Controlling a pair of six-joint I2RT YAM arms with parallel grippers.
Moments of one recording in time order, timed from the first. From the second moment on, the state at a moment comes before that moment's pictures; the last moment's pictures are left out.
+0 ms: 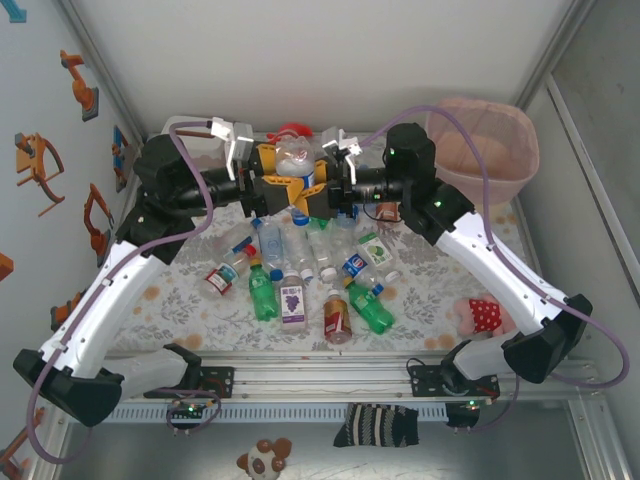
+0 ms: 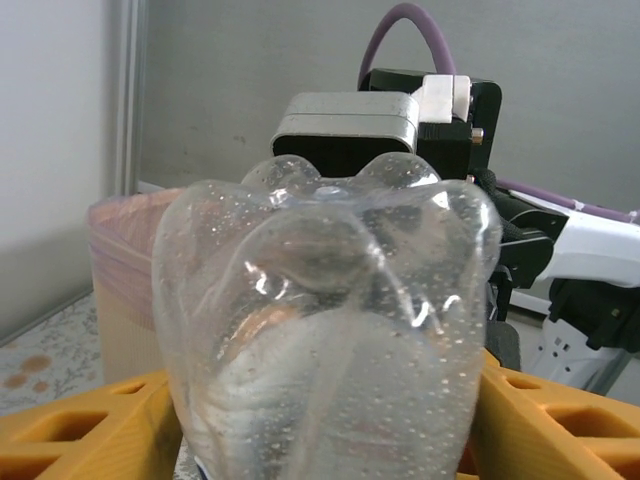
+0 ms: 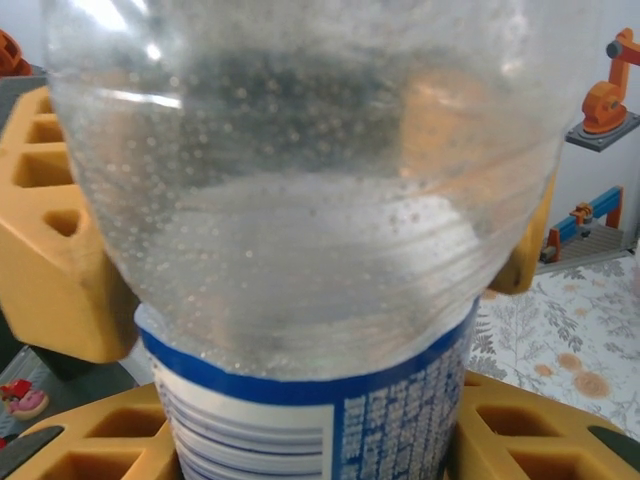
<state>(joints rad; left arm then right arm) -0.54 1.15 1.33 -0.14 0.85 -0.22 0.69 1.39 1.49 -0.23 -0.90 0.11</state>
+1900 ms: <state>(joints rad) -0.51 1.00 1.22 -0.68 0.27 0.09 -0.08 1.99 2.02 -1.24 -0.07 -0.05</state>
